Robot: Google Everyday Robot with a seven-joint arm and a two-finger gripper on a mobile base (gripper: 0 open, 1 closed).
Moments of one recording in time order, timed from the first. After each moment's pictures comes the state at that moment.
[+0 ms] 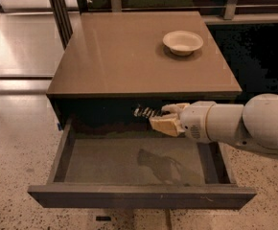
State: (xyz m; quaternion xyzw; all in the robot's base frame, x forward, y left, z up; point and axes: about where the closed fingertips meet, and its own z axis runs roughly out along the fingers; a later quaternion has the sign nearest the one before) arm 0.509 -0.069 0.808 -0.35 0.79 0.24 0.45
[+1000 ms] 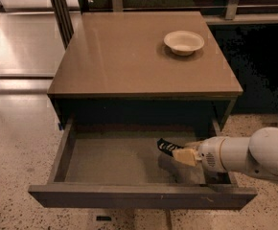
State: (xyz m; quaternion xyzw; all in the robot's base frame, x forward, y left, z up) arm 0.475 -0.140 0.685 -0.23 0.88 0.24 0.34
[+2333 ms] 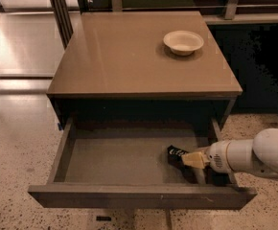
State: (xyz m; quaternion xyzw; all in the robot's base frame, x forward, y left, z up) arm 0.480 -0.180 0.645 -0.21 0.91 0.22 0.30
